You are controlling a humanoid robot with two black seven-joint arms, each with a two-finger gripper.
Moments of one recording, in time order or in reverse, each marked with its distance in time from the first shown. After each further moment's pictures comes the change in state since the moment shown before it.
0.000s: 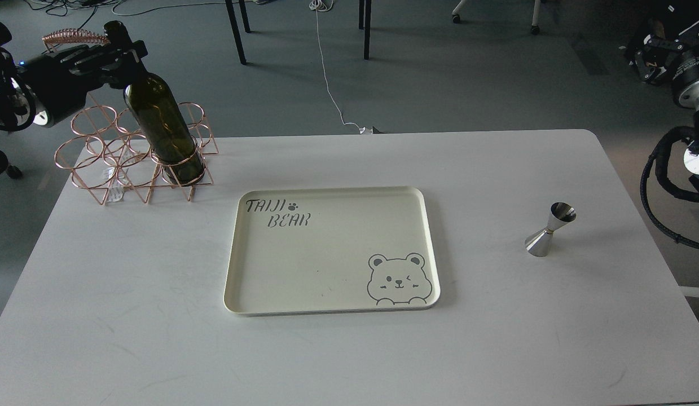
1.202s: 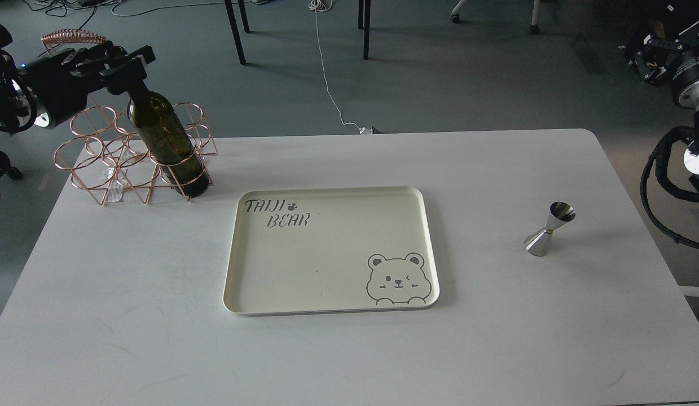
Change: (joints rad) left arm -0.002 -0.013 -0.007 0.006 -0.069 0.002 0.000; right arm 0.000 0.000 0.000 0.000 0.000 0.000 0.000
